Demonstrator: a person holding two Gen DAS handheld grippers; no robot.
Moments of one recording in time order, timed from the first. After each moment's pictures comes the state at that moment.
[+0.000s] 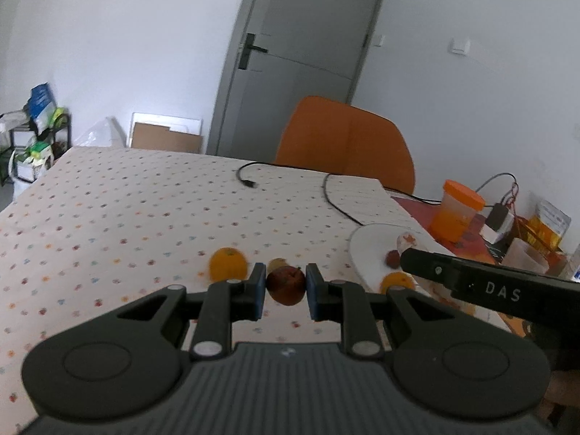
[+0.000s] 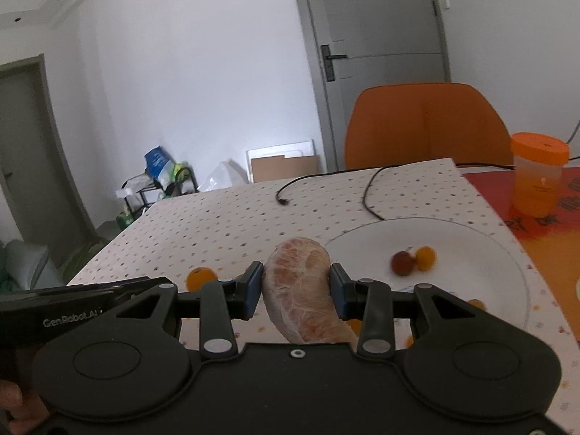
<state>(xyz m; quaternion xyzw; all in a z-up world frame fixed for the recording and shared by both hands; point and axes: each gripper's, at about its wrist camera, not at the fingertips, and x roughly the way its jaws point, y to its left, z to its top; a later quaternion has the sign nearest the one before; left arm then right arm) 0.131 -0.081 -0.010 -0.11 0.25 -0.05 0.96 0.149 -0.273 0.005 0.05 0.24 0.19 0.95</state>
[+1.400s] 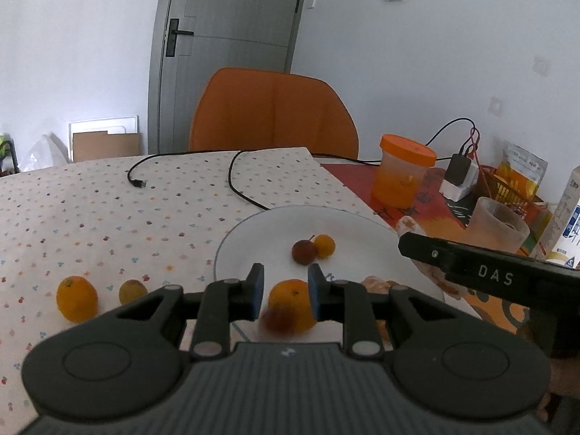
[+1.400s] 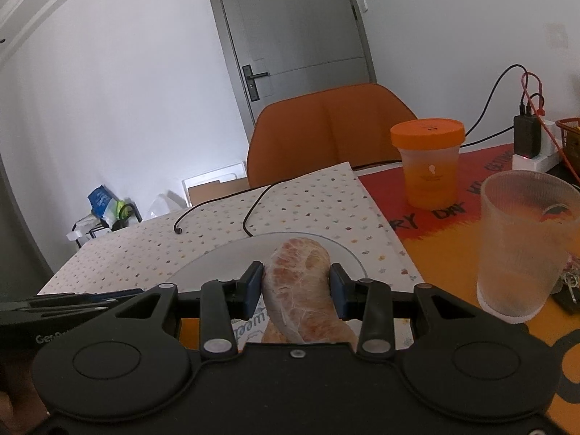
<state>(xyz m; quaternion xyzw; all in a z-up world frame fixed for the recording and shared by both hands) 0.193 -0.191 -0.020 -0.04 0.28 -0.13 0.95 0.176 -0.382 -0.016 0.10 0.22 0.11 0.96</state>
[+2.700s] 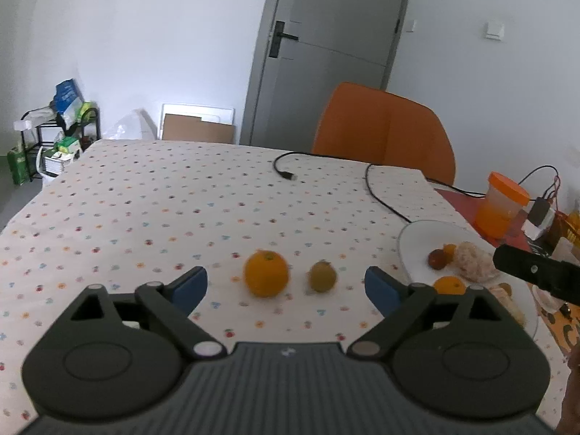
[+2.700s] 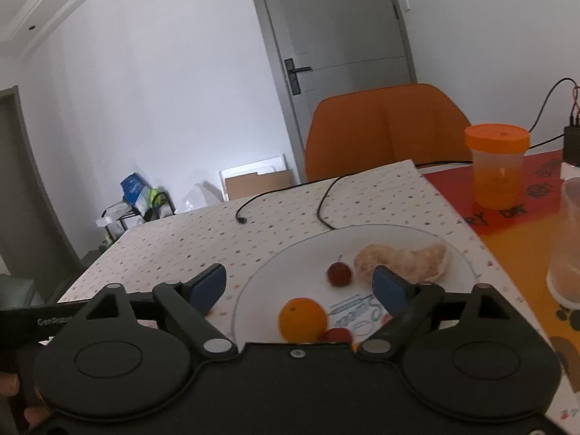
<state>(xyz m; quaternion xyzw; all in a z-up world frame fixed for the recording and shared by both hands) 0.161 -0.068 -0.023 -0.10 0.28 0.01 0.96 0.158 -0.310 -0.003 0.08 0.22 0.16 0.96</state>
